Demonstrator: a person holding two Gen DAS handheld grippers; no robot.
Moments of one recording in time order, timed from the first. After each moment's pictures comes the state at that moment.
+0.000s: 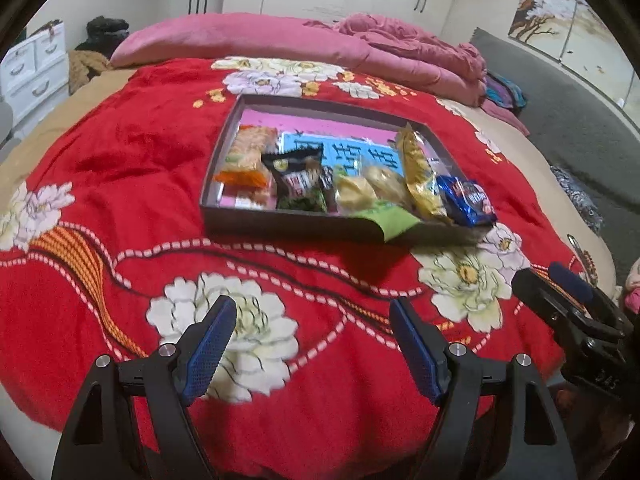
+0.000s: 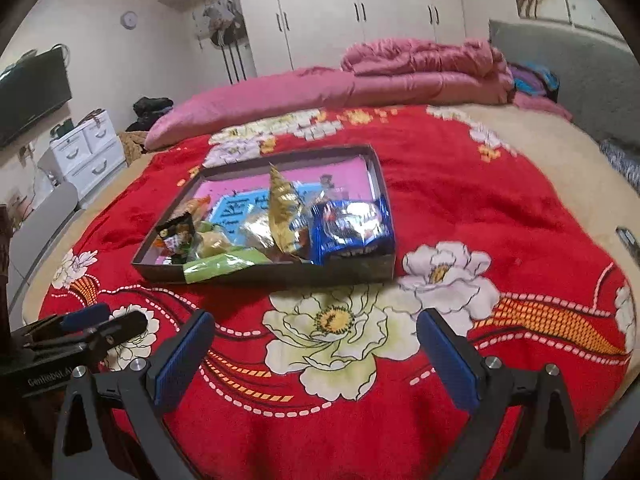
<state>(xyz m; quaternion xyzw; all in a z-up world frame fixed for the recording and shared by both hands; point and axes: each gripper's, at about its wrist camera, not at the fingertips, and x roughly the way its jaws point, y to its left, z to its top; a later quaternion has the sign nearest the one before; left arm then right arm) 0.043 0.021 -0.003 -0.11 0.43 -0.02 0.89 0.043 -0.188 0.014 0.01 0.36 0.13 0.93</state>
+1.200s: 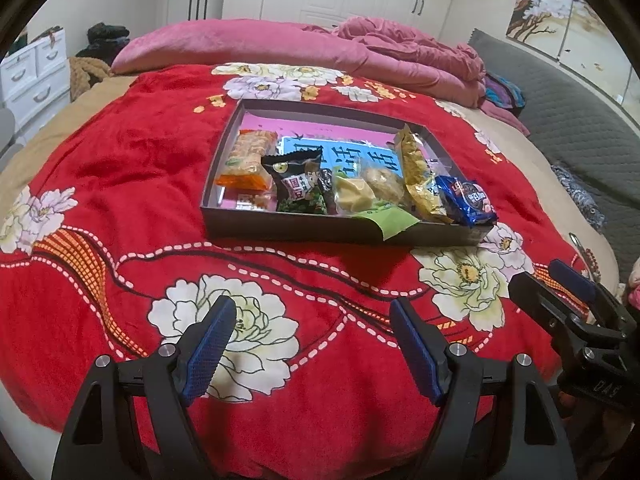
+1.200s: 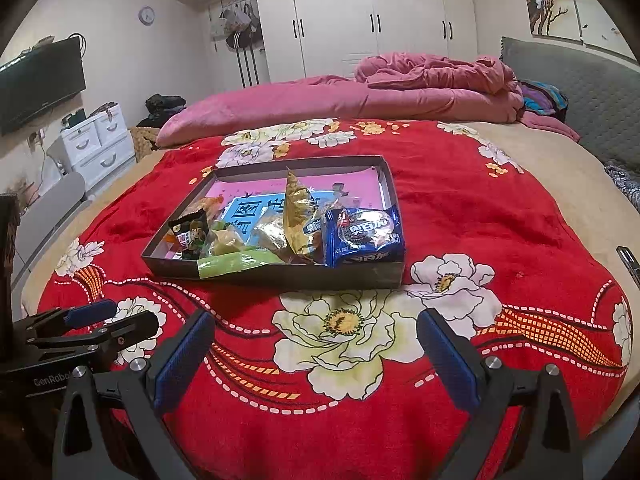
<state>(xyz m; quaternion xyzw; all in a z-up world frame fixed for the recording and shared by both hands) 0.040 0.018 -0.002 -0.09 0.42 -0.01 0.90 0.040 -0.183 0.014 -0.01 0.35 0.14 0.93</state>
